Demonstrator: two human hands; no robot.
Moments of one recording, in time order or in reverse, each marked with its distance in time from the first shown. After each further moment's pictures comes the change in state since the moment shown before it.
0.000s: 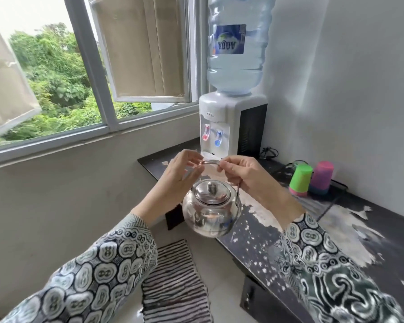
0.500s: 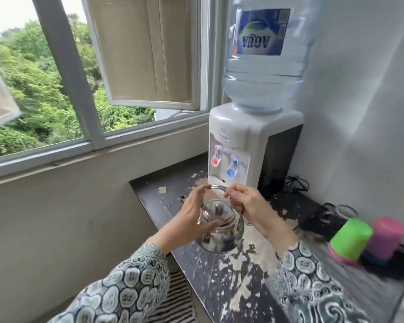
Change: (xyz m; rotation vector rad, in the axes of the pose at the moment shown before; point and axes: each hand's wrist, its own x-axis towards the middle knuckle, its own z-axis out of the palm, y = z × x) left_hand 0.180 -0.171 0.055 0.087 -0.228 -0.095; right_hand 0.224 0.104 -0.079 0.049 0.078 0.168
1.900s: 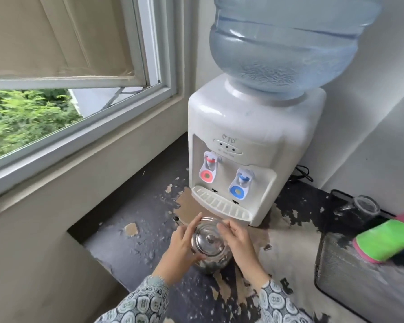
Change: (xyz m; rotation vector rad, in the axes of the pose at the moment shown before) left_hand 0.159 -0.234 0.020 -0.056 -0.382 -0.098; right_hand 0.184 0.135 0.038 -0.040 0.534 0.133
